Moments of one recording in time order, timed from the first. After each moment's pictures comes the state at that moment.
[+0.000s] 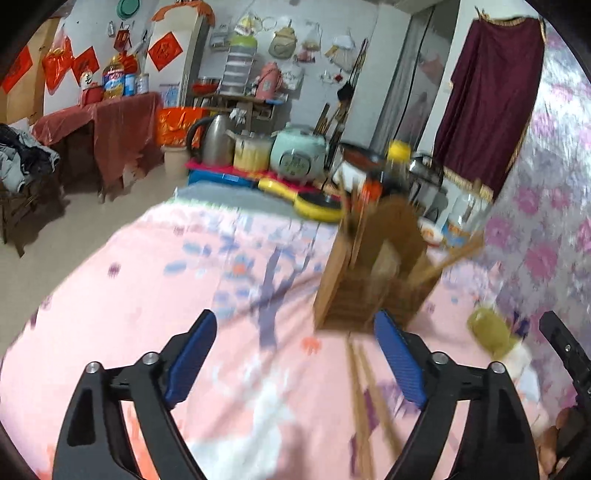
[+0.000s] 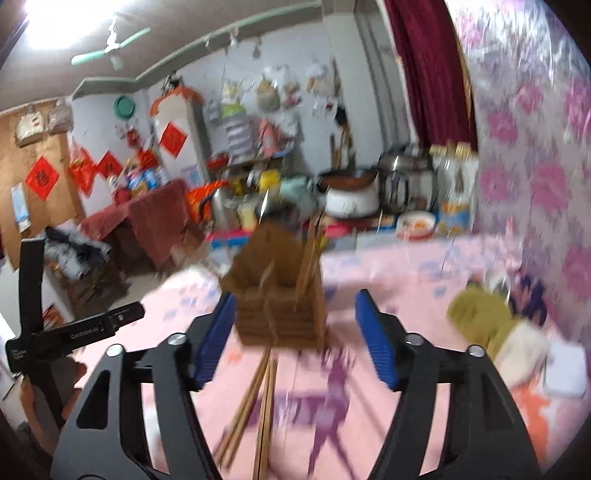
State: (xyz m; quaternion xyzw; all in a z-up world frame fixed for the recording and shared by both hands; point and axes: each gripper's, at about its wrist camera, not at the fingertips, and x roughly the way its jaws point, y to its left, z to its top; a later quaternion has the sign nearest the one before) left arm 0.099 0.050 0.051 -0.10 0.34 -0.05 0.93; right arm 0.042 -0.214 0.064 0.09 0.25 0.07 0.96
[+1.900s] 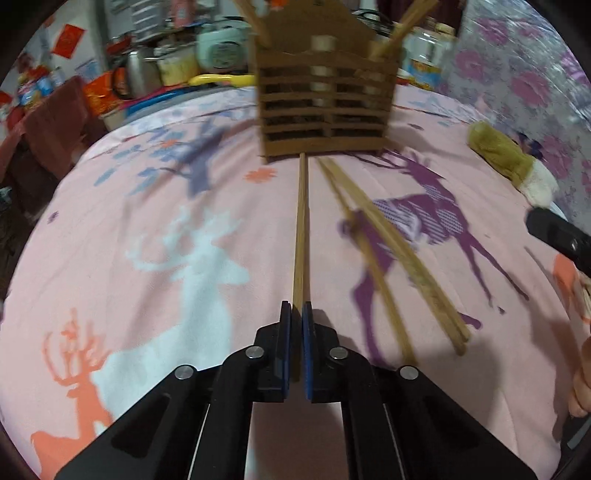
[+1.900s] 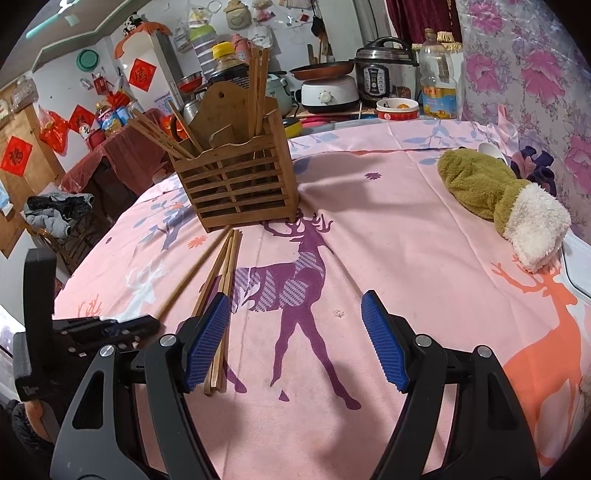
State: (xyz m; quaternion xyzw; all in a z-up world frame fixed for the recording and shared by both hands) left arm 0.087 -0.013 -0.058 0.05 0.50 -0.11 0.86; right arm 0.040 -0.227 -0.032 0.11 0.41 0.05 0.90
